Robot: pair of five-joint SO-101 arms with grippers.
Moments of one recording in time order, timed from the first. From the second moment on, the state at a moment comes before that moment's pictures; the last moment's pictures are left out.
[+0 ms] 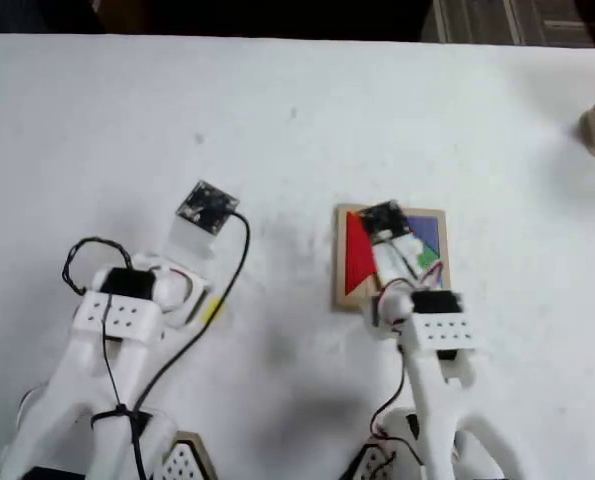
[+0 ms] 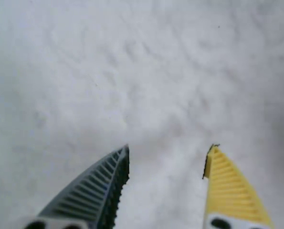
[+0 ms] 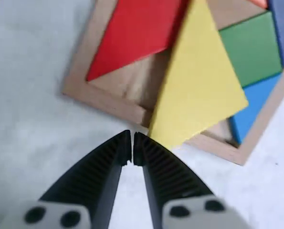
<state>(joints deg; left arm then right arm) 2.9 -35.7 60.7 55.6 -19.9 -5.0 -36.9 67.0 49.5 19.8</state>
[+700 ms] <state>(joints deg) 2.8 -35.7 60.7 55.6 -19.9 16.4 -36.8 53.5 51.5 26.0</state>
